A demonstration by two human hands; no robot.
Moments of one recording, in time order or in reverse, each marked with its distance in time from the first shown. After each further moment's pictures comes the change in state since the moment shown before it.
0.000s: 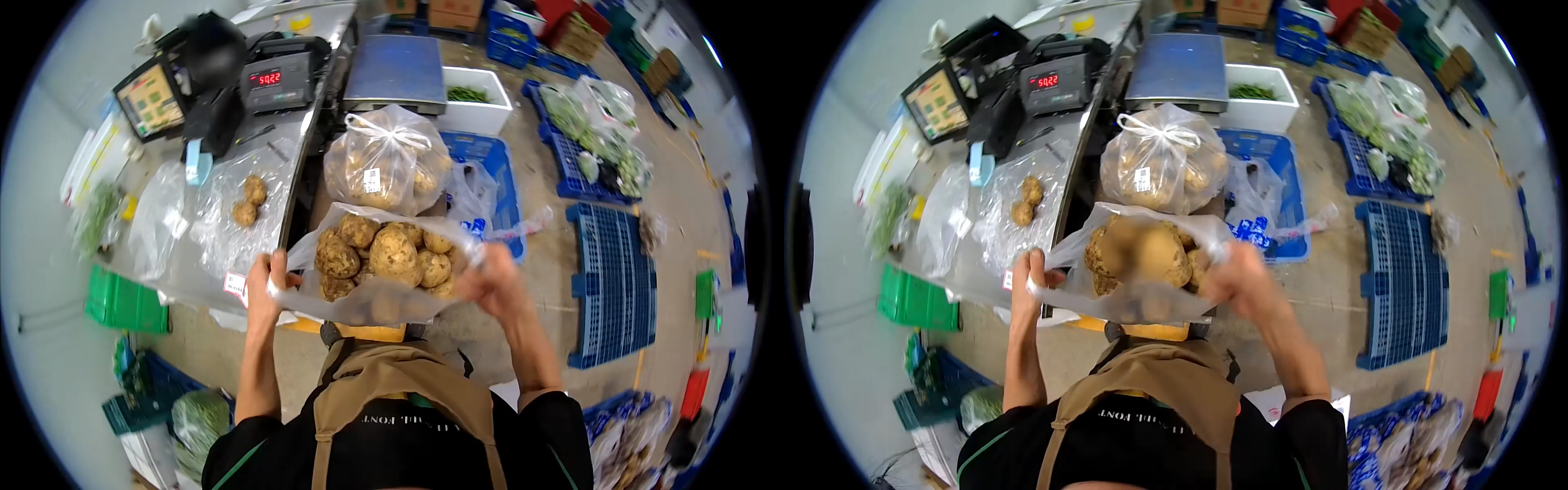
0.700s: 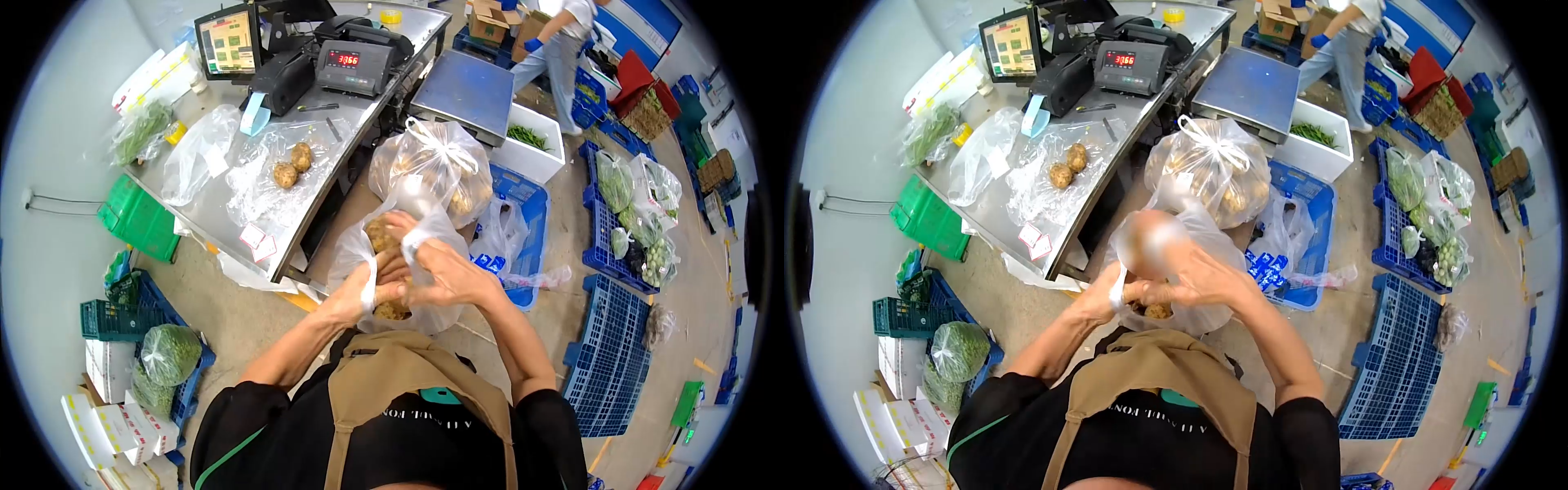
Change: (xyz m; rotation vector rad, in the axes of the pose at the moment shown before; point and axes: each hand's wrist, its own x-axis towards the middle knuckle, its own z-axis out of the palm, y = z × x) left_hand -0.066 0.047 0.091 -0.638 -0.576 0.123; right_hand 0.082 -0.005 0.029 -1.055 -0.837 -0.420
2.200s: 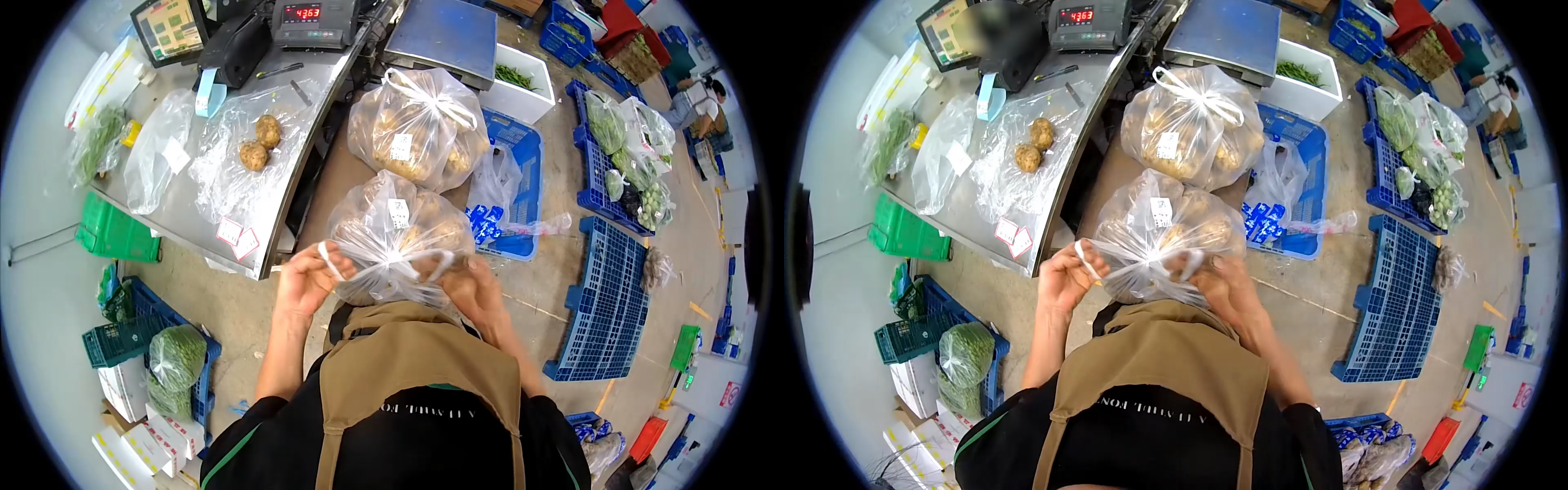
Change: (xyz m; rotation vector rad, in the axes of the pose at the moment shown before) left_hand 0.000 -0.035 -0.086 -0.725 0.439 -0.296; right_hand -0.067 0.060 0.082 1.313 0.854 0.562
